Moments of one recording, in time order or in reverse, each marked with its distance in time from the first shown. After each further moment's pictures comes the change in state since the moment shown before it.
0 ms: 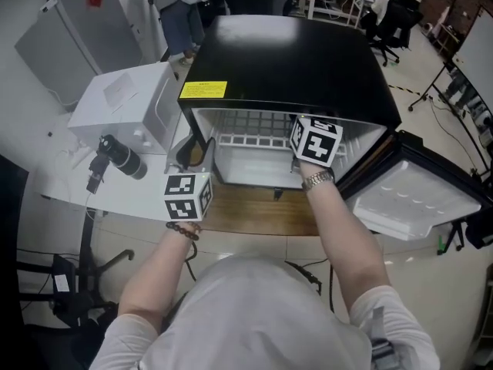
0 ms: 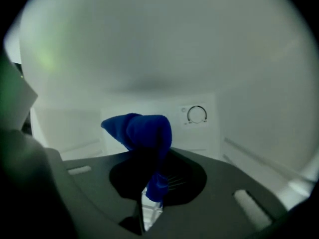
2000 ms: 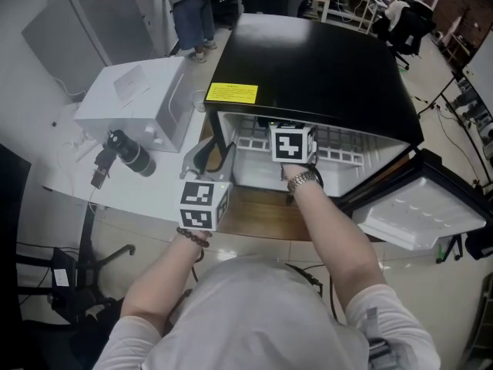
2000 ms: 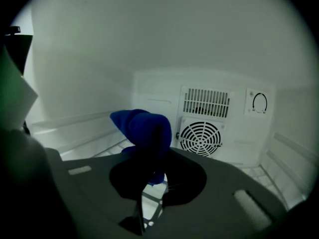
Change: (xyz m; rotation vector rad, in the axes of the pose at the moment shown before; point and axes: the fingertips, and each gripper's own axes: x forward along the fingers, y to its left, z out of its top) left arm -0.002 0.000 0.003 0.020 -0.023 -0.056; right arm 0.043 0.096 -0.062 -0.233 0.249 0.069
